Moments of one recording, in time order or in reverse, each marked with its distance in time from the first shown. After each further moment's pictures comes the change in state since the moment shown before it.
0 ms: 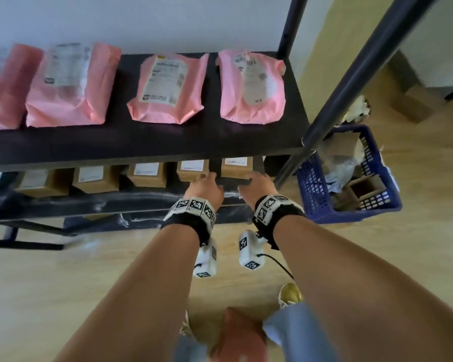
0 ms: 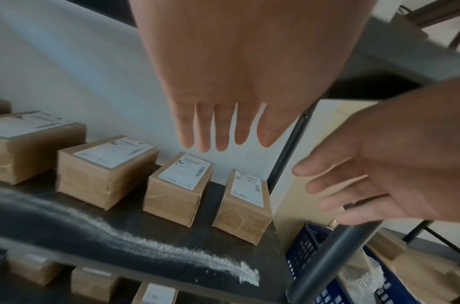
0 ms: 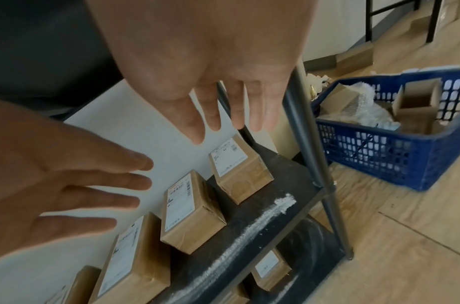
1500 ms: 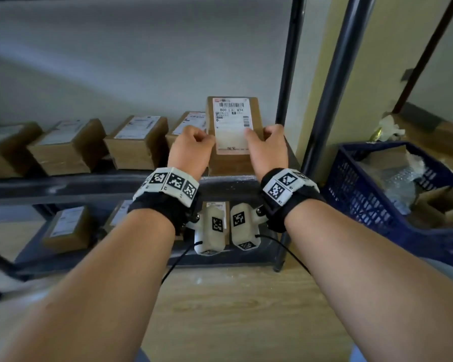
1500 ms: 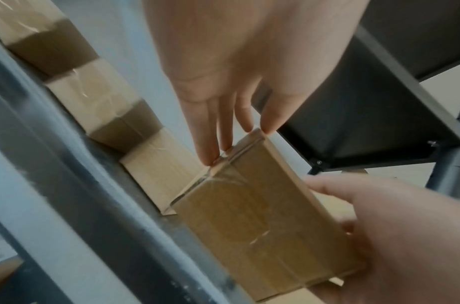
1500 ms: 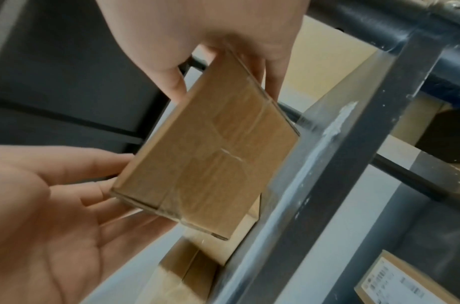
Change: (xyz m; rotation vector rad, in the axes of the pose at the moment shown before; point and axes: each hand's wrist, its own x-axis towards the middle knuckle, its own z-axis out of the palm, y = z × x) left_hand 0.096 -0.105 0.154 -0.581 0.711 0.329; right_hand 0.118 0.077 0.171 0.788 0.556 -0.496
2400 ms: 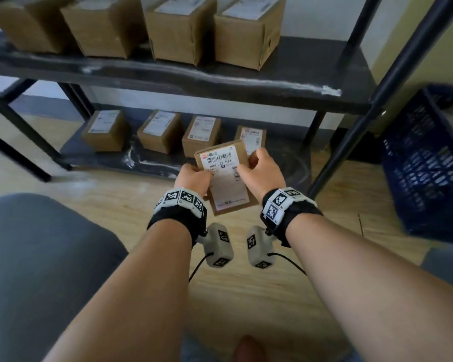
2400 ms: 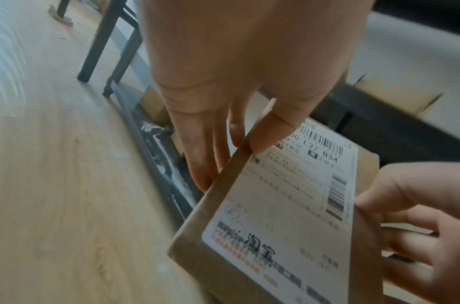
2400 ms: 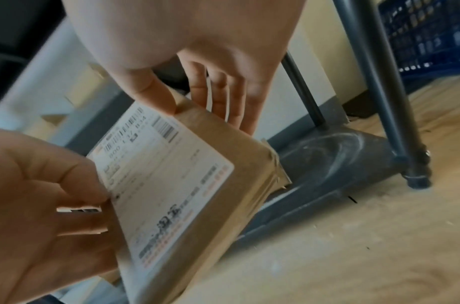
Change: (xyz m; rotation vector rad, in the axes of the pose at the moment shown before) left_hand -0.151 -0.193 0.023 -0.209 -0.045 -0.826; right_hand -0.135 0.161 0.052 -0.423 -0.532 -0.018
